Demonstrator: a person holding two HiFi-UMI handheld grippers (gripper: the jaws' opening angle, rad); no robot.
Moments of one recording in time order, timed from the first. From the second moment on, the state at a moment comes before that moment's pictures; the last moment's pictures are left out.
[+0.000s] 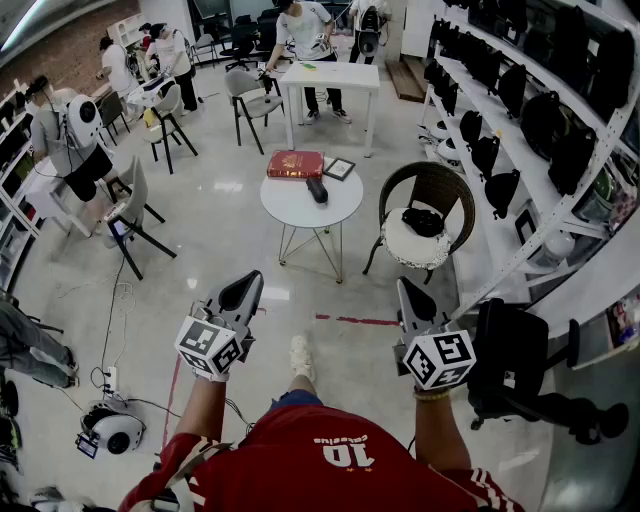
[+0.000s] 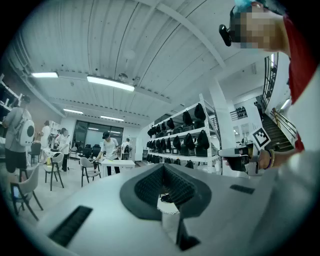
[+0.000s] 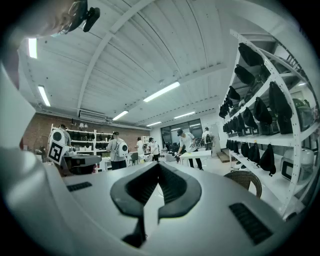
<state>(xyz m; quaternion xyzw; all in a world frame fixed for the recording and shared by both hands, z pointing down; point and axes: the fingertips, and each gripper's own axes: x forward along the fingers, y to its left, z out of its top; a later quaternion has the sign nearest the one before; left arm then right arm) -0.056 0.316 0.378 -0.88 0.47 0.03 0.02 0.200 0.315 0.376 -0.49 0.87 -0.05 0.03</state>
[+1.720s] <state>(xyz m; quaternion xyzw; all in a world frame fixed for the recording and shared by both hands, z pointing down) -0.032 0.277 0.389 -0.89 0.45 0.02 0.01 0.186 0.283 0.366 -0.42 0.91 0.00 0.04</state>
